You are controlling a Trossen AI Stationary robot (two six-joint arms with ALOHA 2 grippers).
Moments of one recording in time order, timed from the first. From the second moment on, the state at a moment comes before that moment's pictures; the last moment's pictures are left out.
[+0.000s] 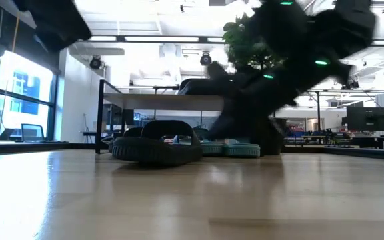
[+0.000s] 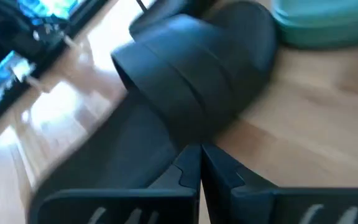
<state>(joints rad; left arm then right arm) -0.42 1.15 0.78 -0.41 -0.40 -0.73 0.25 1.89 0.80 0.43 0.63 1.03</state>
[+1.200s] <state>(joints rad) -0.43 1.00 0.78 -0.47 -0.35 -0.53 0.10 2.04 1.12 0.20 0.61 1.07</state>
